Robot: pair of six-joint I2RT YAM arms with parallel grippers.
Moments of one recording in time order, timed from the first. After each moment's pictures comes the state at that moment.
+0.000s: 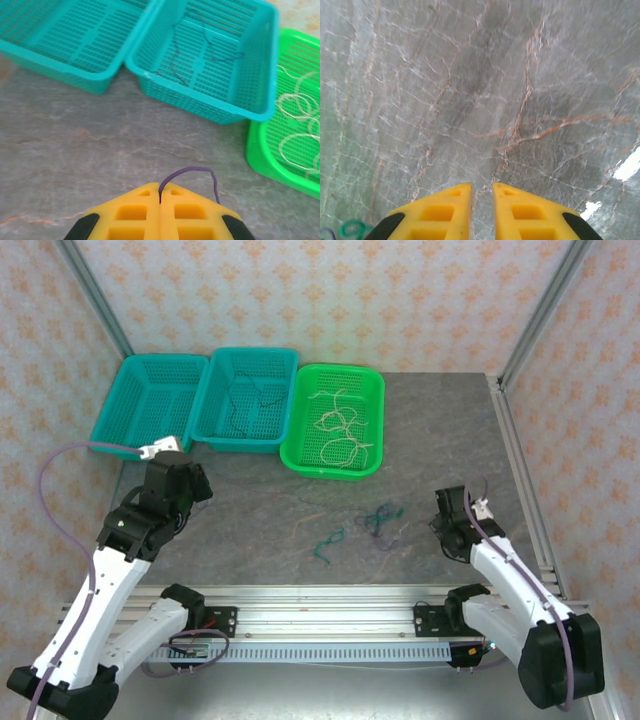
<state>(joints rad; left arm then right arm) -0.29 0.79 1.01 -0.91 -0.40 -0.56 0.21 0.90 0.47 -0.68 0.24 1.13</state>
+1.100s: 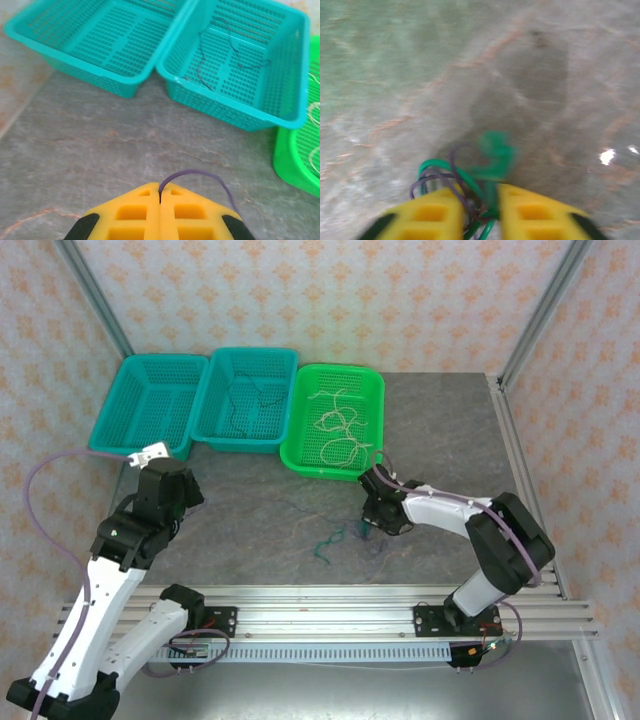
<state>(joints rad) -0.27 0.73 0.99 -0.96 -0.49 -0.54 0.62 1.56 0.78 -0.47 0.08 1.03</state>
